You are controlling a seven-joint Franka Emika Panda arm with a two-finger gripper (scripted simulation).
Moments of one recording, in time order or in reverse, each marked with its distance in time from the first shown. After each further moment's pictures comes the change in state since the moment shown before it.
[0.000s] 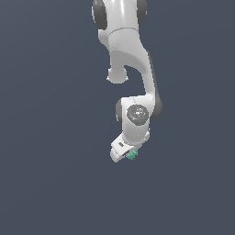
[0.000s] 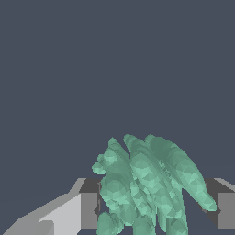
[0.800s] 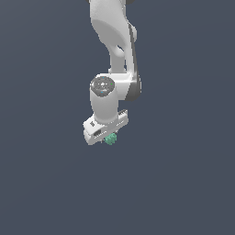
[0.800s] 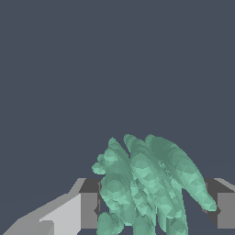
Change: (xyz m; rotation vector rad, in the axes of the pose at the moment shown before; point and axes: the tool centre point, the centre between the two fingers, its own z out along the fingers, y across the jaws) arm -0.097 0.058 -0.070 -0.001 0.000 0.001
